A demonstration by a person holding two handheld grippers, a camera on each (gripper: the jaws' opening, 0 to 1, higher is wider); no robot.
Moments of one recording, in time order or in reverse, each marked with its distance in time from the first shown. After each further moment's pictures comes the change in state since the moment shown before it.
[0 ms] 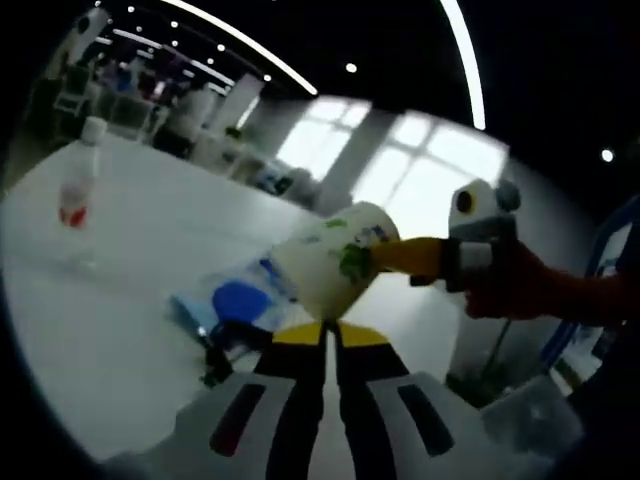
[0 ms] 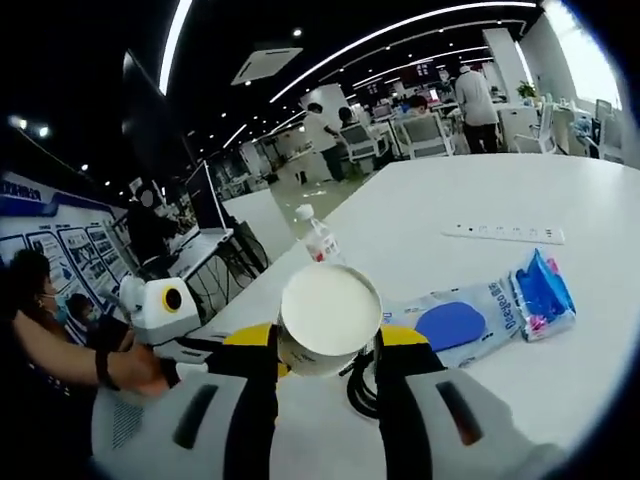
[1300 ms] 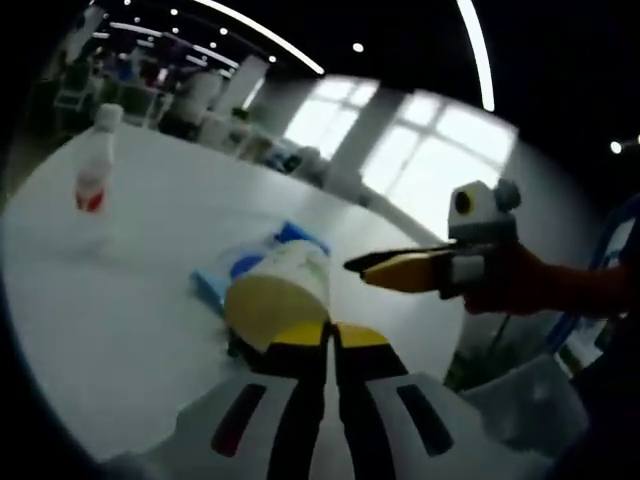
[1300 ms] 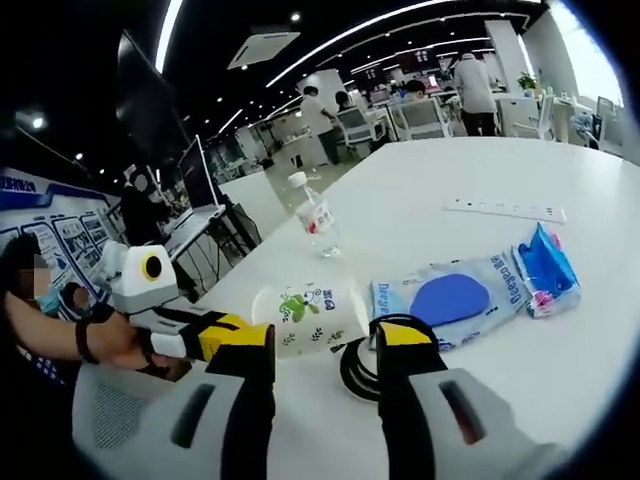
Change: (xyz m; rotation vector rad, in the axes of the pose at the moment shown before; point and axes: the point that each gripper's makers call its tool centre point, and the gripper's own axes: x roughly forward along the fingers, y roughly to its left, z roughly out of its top) left arm -0.017 0.016 -0.022 0.039 0.120 0.057; right arm 0.014 -0.005 -0.038 -0.030 0.076 -0.040
